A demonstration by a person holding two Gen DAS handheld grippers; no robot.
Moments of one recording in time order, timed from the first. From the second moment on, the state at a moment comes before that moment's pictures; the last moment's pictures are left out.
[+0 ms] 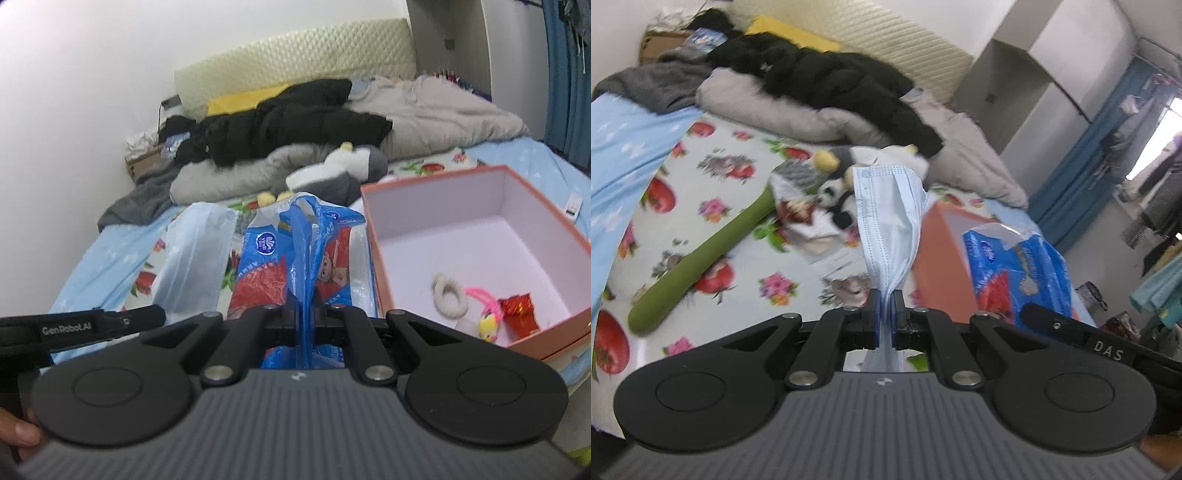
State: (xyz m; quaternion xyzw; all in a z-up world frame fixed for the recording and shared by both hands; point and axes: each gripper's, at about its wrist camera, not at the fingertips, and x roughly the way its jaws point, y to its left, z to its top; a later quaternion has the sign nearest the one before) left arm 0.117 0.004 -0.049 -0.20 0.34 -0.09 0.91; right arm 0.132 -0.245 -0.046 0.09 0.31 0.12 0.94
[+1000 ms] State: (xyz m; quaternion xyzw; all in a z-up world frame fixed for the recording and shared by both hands) left arm 0.195 -0.154 -0.014 -0.14 0.38 -0.28 0.87; right arm 0.132 -0.356 -0.021 0.12 0.31 0.03 0.94
